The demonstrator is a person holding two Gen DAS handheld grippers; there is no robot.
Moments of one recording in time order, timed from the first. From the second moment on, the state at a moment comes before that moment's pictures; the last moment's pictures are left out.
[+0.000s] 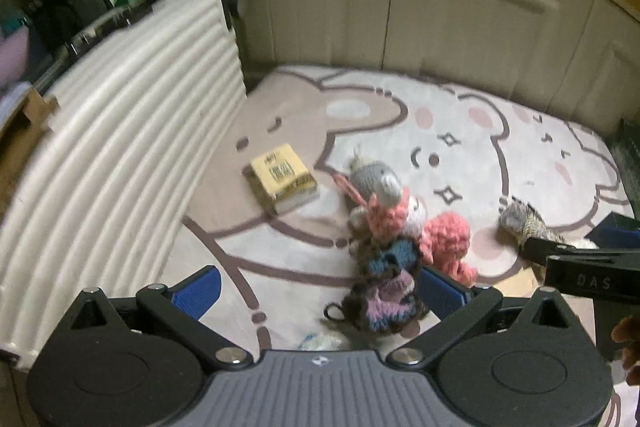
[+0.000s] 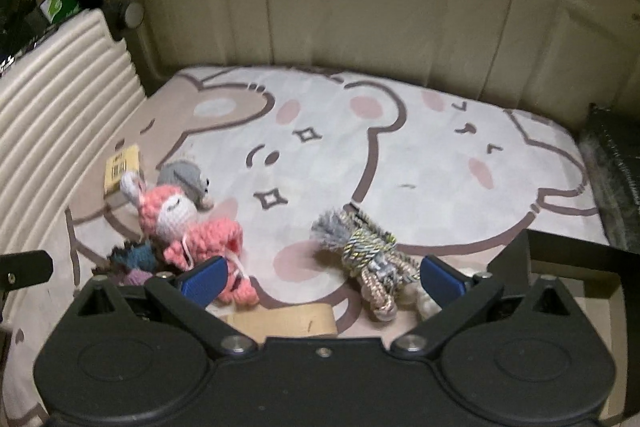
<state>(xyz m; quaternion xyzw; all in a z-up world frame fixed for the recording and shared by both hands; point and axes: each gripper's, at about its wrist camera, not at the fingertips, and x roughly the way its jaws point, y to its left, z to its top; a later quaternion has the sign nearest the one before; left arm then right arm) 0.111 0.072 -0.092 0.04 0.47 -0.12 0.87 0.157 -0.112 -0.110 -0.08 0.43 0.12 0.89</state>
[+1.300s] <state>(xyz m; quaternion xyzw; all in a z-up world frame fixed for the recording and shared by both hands) 0.113 0.065 -0.188 0.15 0.62 -0.19 0.75 0.182 -0.089 -0.179 -0.09 0.57 0.17 0.80</state>
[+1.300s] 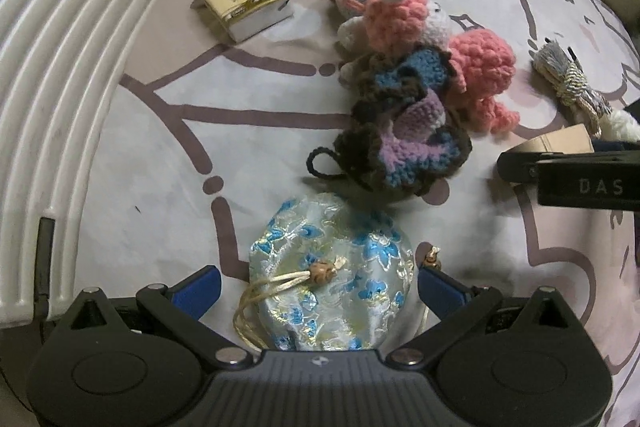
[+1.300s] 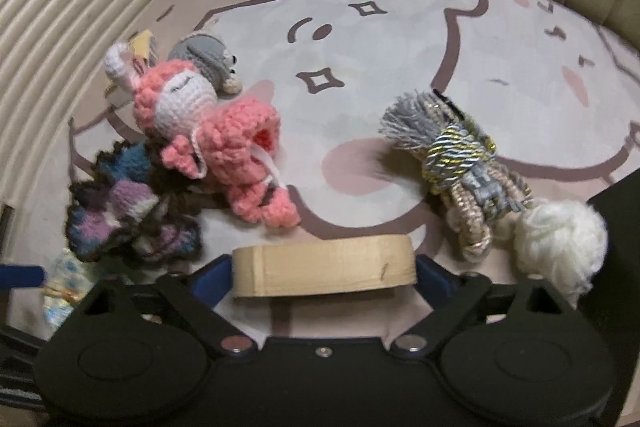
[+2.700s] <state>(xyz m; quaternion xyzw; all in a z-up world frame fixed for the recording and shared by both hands) 0.080 0.066 -0.136 0.05 0.57 -0.20 0.79 0.140 -0.121 -0.084 -0.08 0.49 0.17 0.85</state>
